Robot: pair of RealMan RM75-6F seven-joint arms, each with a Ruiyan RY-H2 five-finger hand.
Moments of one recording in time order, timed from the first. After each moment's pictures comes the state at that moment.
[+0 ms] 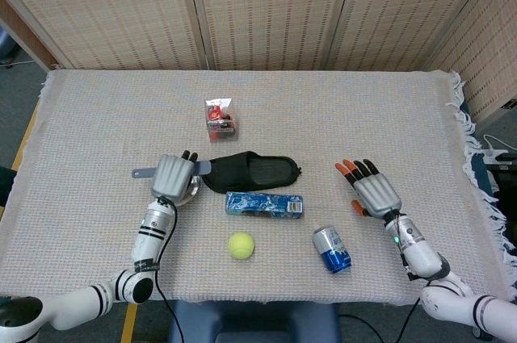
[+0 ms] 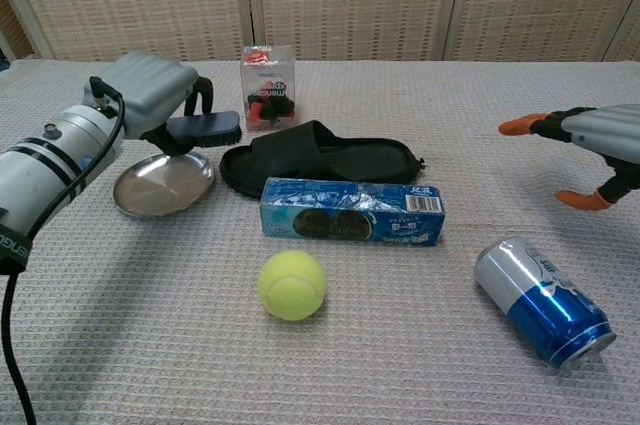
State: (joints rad) left arm -0.74 -1.82 -0.31 -1.17 1.18 1.14 0.77; right arm 0.55 -1.43 0.15 -1.30 -1.34 0.85 -0.22
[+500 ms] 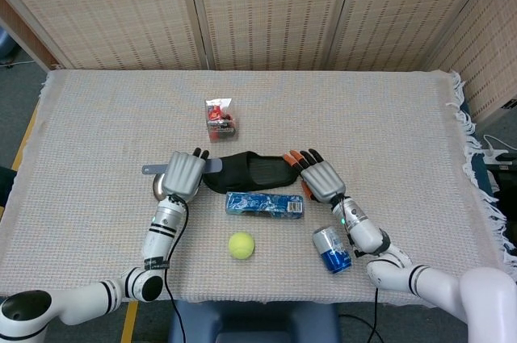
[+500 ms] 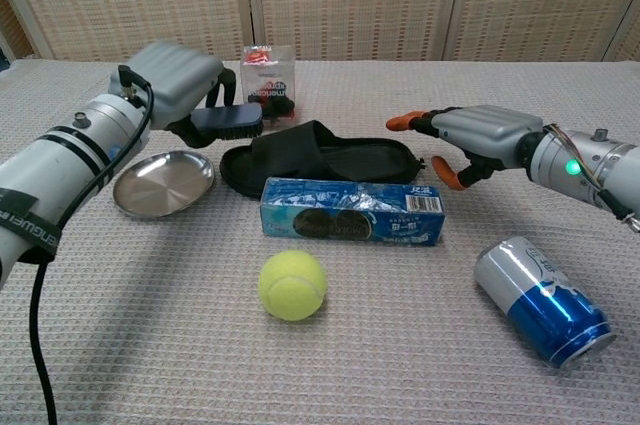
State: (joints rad) left arm -0.79 -1.83 -0.31 -1.19 1.13 1.15 0.83; right arm 0.75 -1.69 0.19 -1.06 -1.37 0.77 -0.12
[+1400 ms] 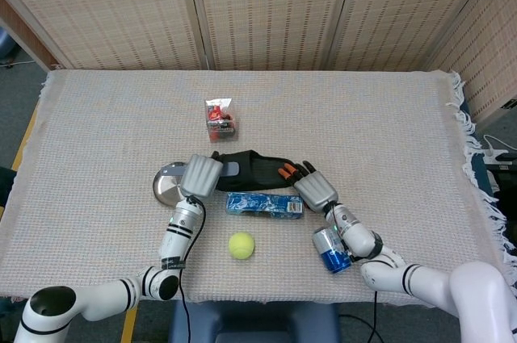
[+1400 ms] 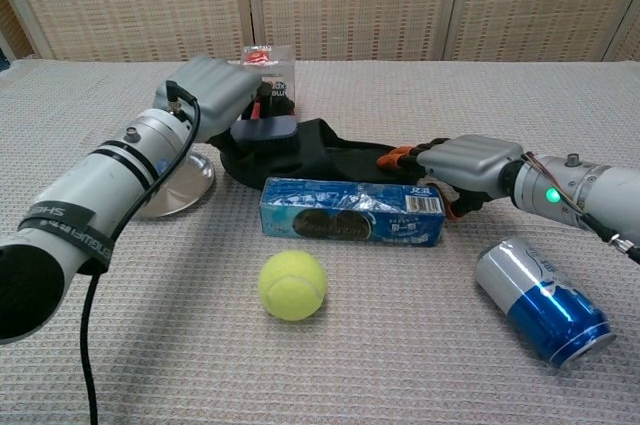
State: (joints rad) left arm -0.87 -1.94 -0.30 -1.08 1.12 1.14 0.79; right arm 0.80 -1.70 0.13 -1.08 -1.25 0.69 -0.29
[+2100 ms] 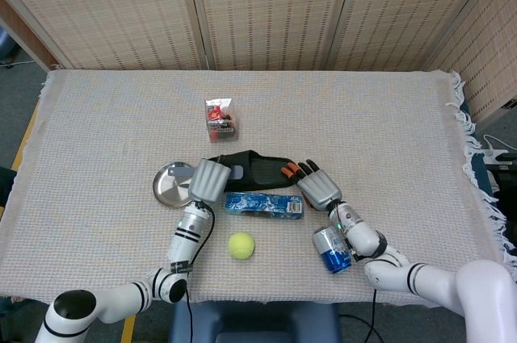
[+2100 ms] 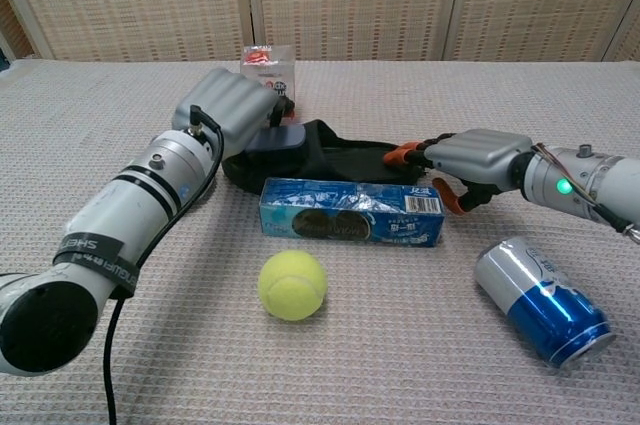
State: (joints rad) left arm -0.89 -2.05 -0.27 -0.90 1.17 1.17 0.79; right arm 0.80 -1.66 0.12 -1.12 -1.22 0.70 -0.30
